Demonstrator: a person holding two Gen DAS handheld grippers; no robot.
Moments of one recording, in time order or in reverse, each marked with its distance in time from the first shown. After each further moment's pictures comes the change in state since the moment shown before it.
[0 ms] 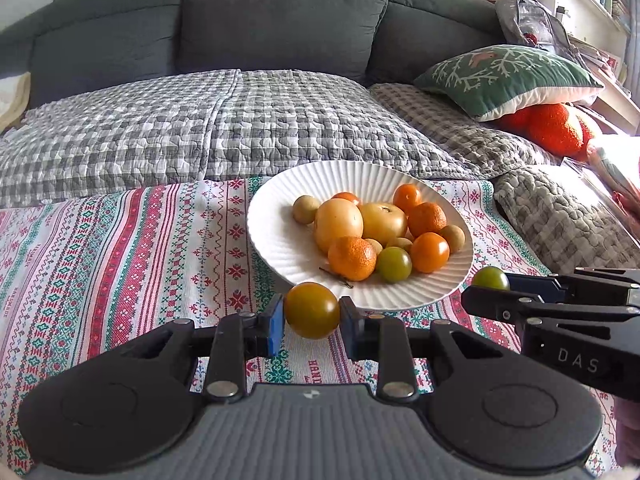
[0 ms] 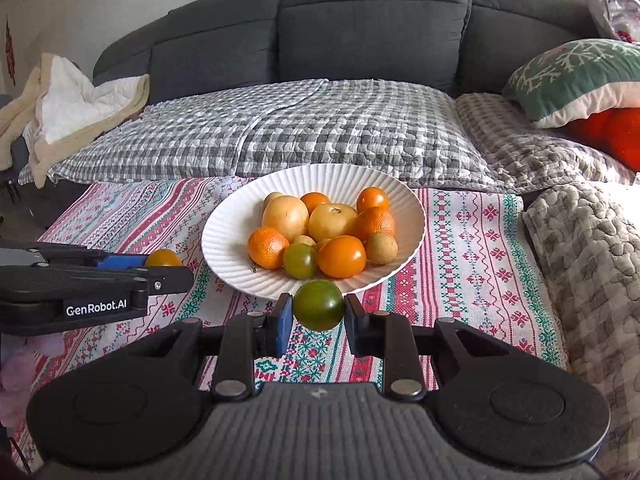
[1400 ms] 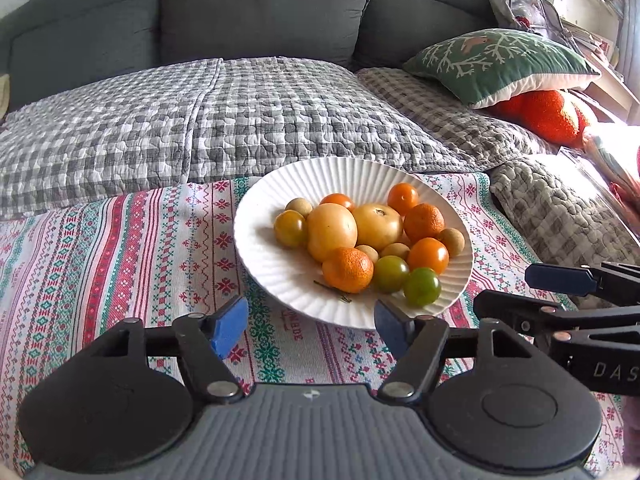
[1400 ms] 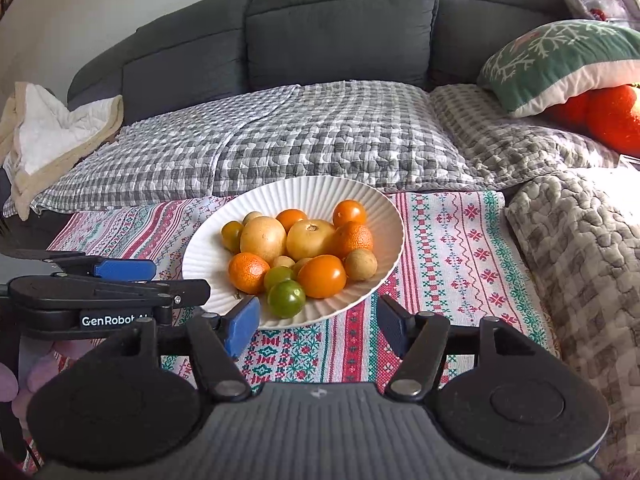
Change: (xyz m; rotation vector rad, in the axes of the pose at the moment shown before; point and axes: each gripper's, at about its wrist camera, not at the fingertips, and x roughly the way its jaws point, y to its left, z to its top) left arm 0.008 0.004 0.015 0.020 0.068 -0.038; right arm -0.009 -0.011 0.010 0.074 0.010 -0.042
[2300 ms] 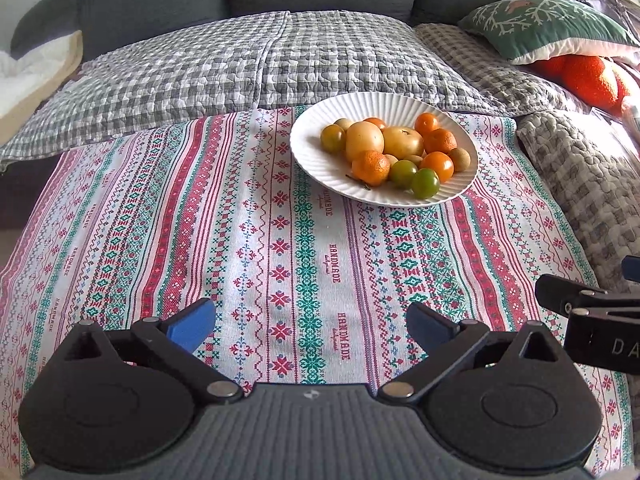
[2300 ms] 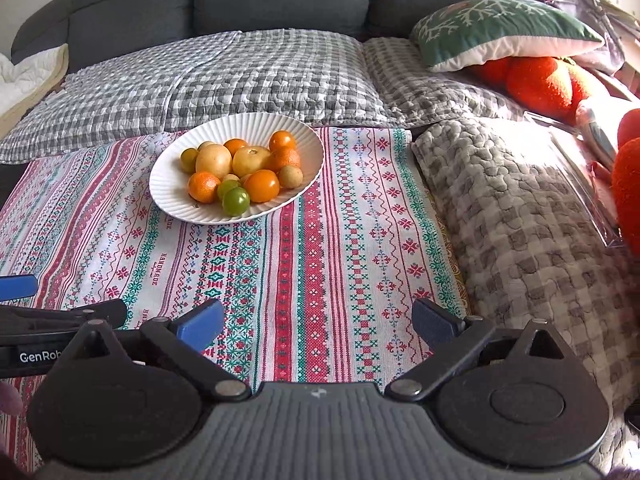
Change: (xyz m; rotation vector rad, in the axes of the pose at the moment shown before) left arm -0.069 -0.036 -0.043 -0.081 0.162 0.228; right arm -0.055 0.013 -0.019 0.006 0.190 -0.243
